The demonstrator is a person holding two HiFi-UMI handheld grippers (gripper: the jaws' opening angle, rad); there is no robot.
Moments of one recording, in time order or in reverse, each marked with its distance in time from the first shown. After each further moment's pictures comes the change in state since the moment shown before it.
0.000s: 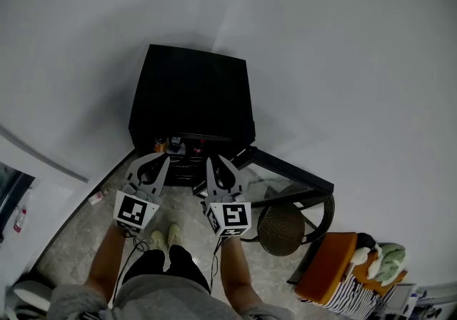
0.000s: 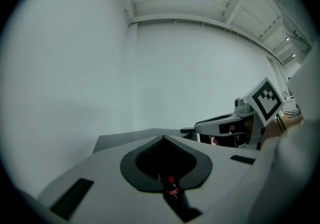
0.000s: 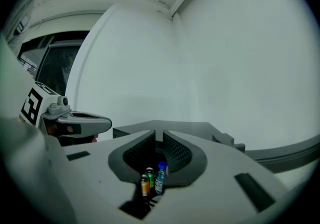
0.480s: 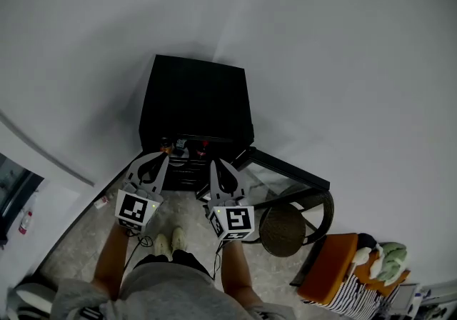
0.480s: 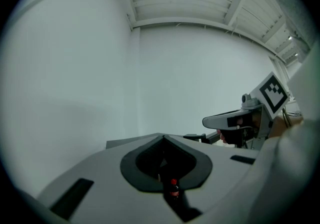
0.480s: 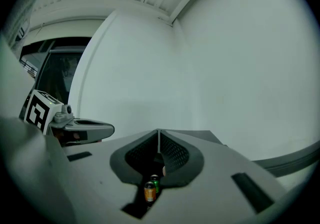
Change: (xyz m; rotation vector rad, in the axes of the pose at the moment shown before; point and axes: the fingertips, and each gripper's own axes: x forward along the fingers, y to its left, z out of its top) left arm -0.030 0.010 0.032 -0.014 -0.019 0.035; right arm -0.027 0.022 0.045 0.010 -0.048 -0.008
